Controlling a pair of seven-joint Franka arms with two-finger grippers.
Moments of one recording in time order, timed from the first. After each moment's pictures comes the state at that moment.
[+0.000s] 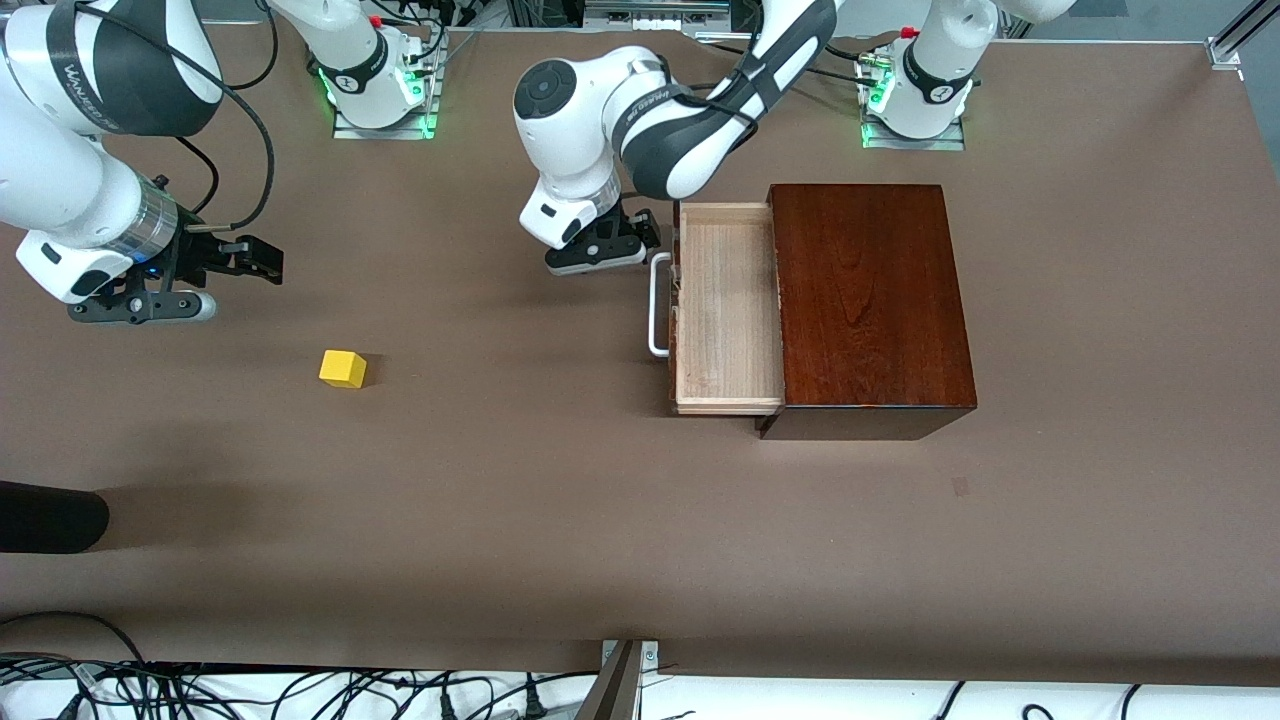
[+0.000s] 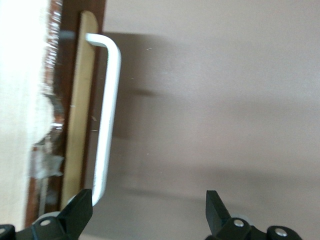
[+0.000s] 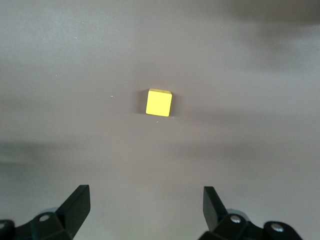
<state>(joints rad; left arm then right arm) -0.81 0.66 -0.20 -1.32 0.24 1.86 -1.19 0.19 0.05 -0.10 -1.83 -0.03 1.75 0.03</state>
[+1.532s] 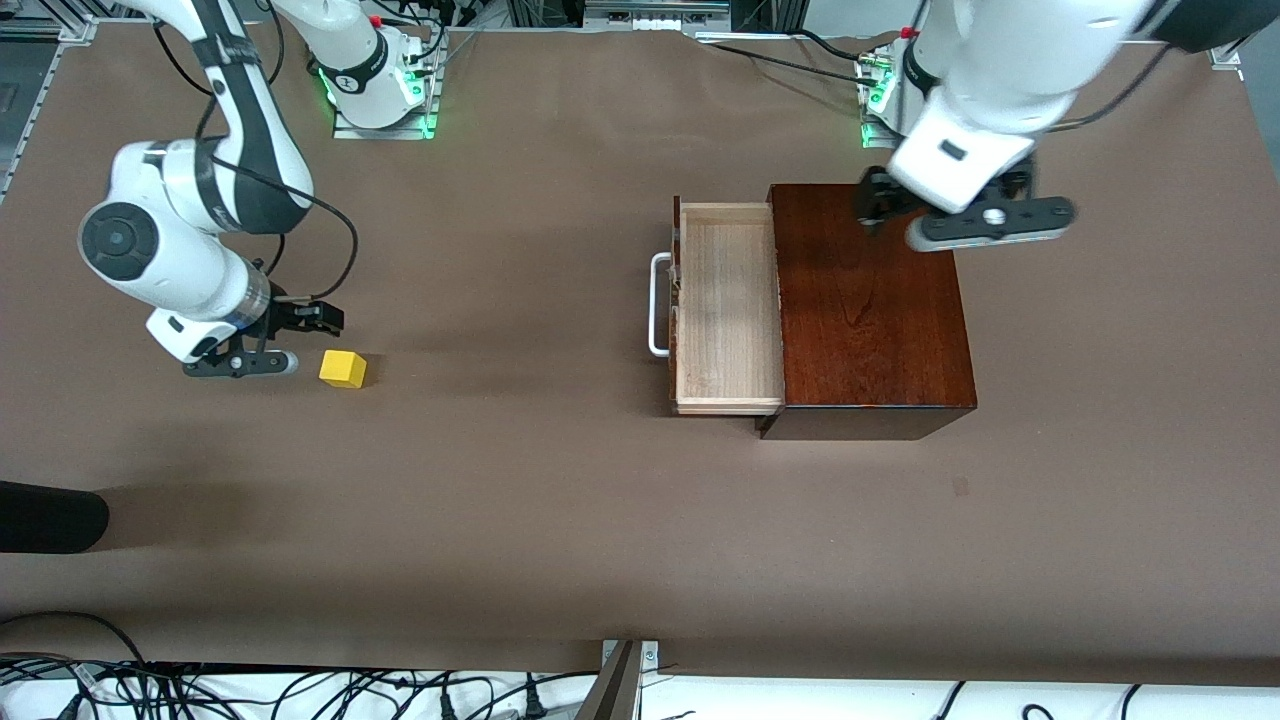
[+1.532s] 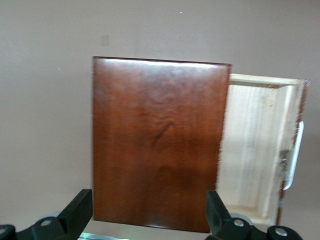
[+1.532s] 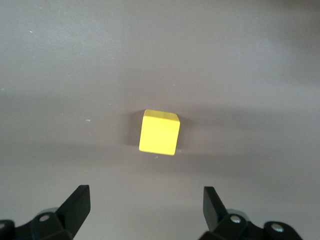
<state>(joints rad) -0.20 0.08 -0.20 -1.50 0.05 1.48 -0.48 0.19 0.22 -0.10 -2.06 -0.02 2.18 0.03</state>
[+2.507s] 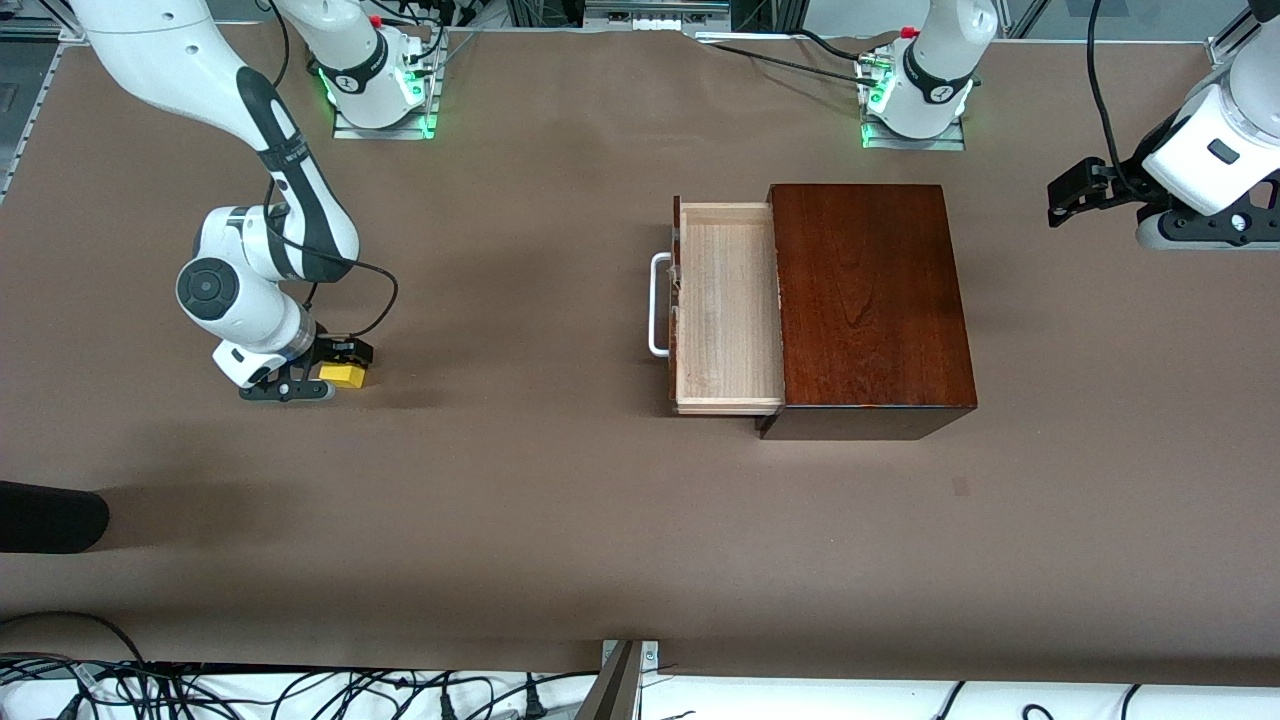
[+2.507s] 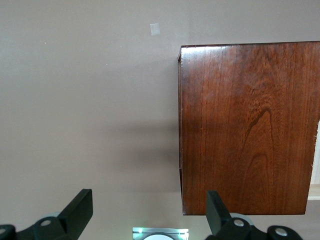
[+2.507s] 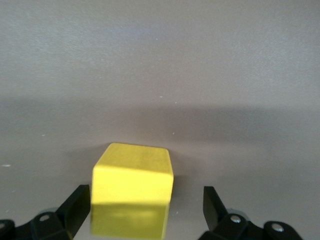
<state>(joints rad) -0.12 -0.05 0.04 -1.66 0.03 1.48 -0.07 0.16 0.45 -0.11 -2.15 -0.02 2.56 0.03</state>
